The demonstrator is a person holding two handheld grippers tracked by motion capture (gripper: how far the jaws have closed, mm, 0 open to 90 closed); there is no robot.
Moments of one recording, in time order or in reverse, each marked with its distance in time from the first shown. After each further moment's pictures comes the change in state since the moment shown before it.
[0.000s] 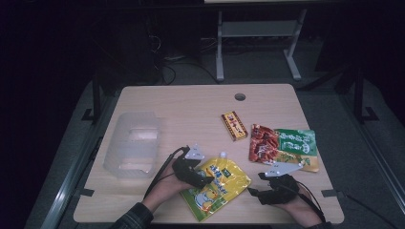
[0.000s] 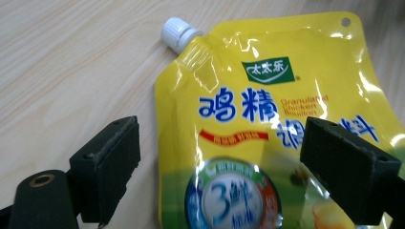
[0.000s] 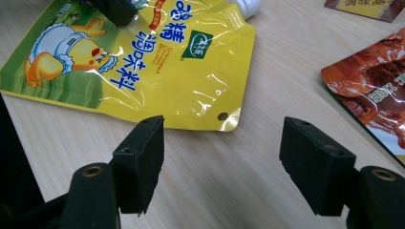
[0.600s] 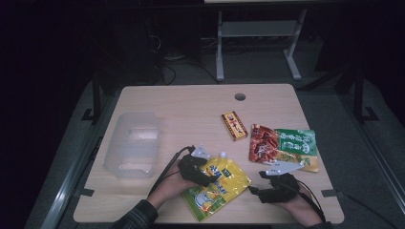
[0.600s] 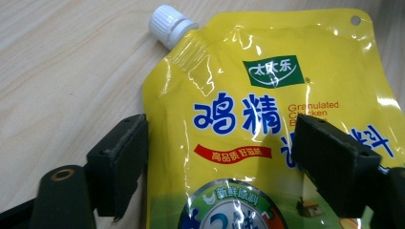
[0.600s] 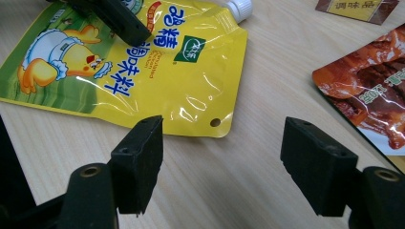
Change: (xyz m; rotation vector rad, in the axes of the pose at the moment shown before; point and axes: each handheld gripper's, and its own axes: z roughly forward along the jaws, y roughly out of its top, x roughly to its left) left arm 0.004 0.001 0.013 0.036 -0.047 -0.001; right arm -0.003 0.000 0.000 -0.014 -0.012 0.015
